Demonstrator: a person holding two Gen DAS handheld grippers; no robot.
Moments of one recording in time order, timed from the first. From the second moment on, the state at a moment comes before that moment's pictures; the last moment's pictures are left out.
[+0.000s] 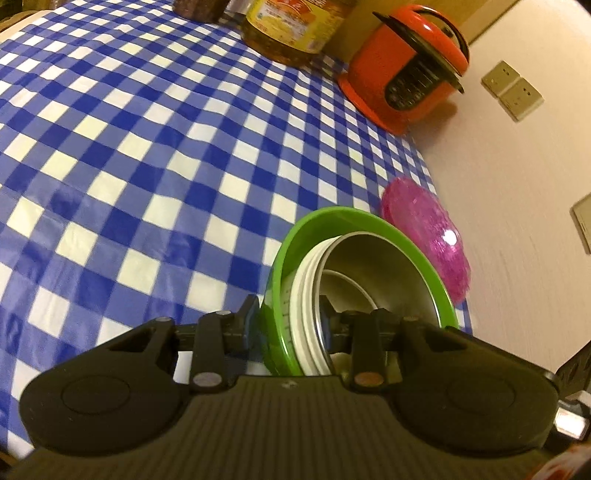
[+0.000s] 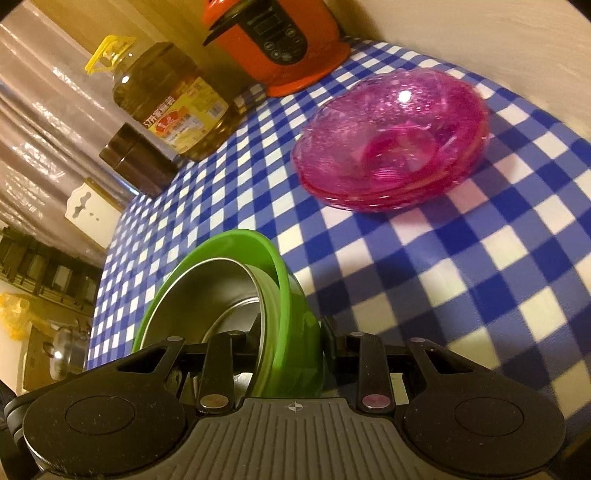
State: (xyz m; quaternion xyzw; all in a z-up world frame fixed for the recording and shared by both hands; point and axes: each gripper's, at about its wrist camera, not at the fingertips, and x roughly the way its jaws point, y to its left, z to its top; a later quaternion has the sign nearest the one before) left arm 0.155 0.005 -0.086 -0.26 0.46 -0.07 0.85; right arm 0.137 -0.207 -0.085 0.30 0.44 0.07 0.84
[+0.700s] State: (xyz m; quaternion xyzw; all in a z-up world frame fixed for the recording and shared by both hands) left arm 0.141 -0.033 -0.060 -0.24 0.47 -0.10 0.84; right arm 0.106 -0.244 -0.062 0.31 0.43 0.04 0.85
